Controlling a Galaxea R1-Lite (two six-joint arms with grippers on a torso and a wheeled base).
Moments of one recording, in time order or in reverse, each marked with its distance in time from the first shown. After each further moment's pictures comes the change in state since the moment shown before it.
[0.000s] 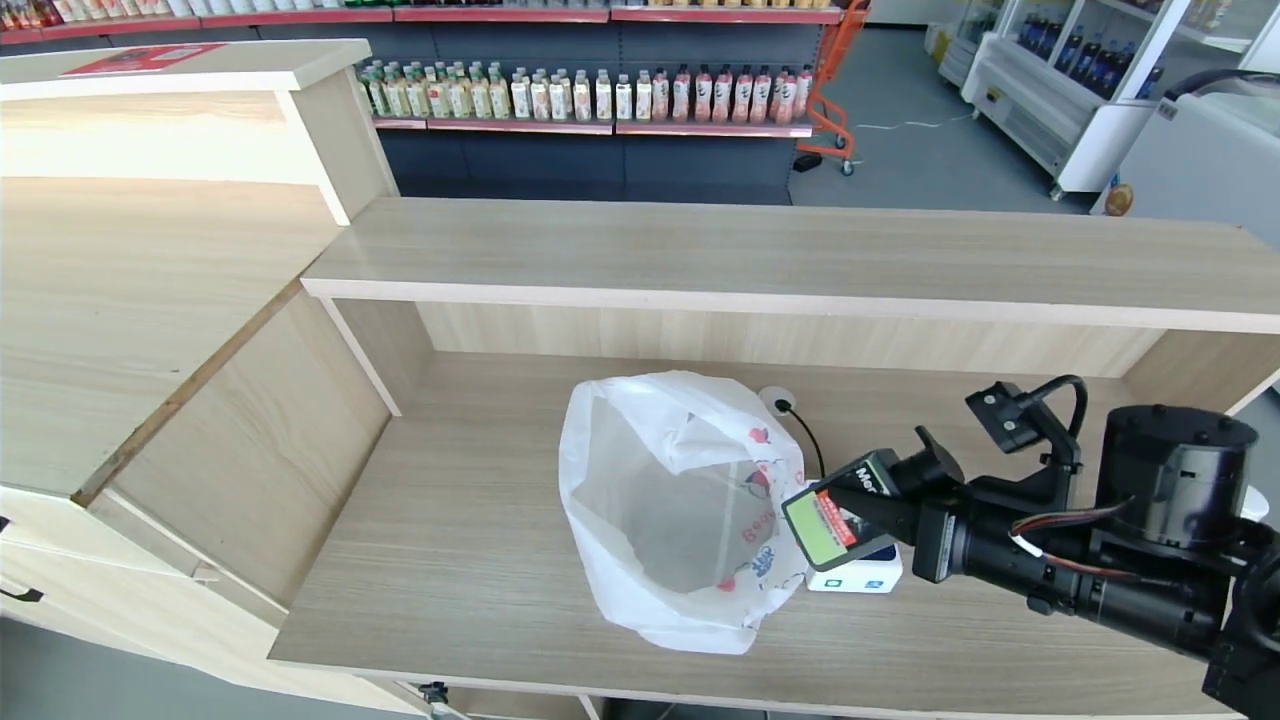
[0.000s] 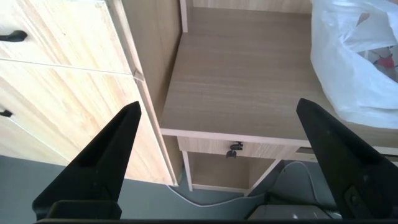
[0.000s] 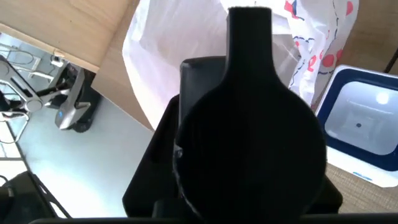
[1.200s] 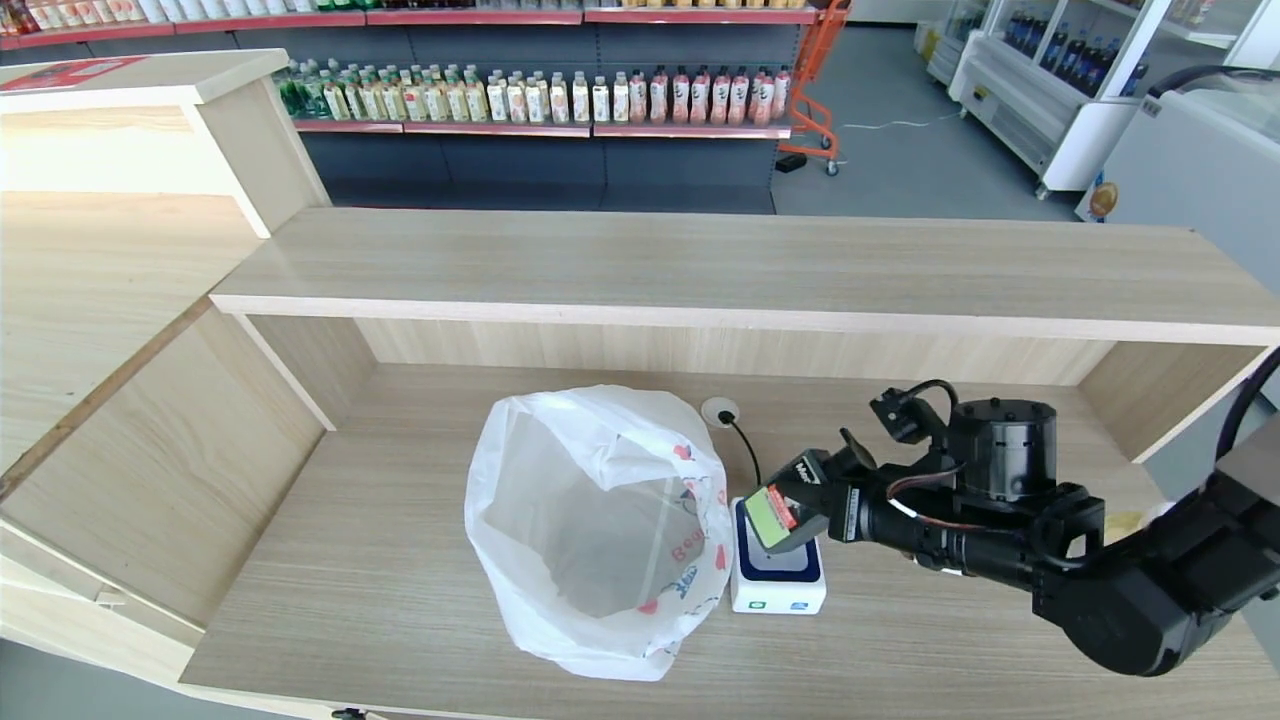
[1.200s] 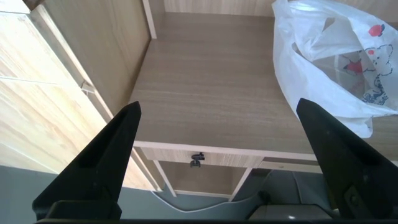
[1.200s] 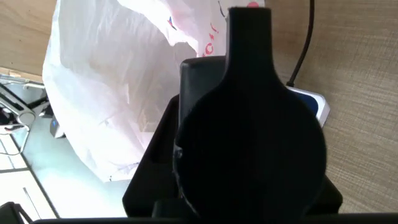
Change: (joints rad) left arm 0.001 0.000 0.000 0.000 0.000 0.003; right arm -0.010 0.290 -0.200 -0.002 -0.002 0.059
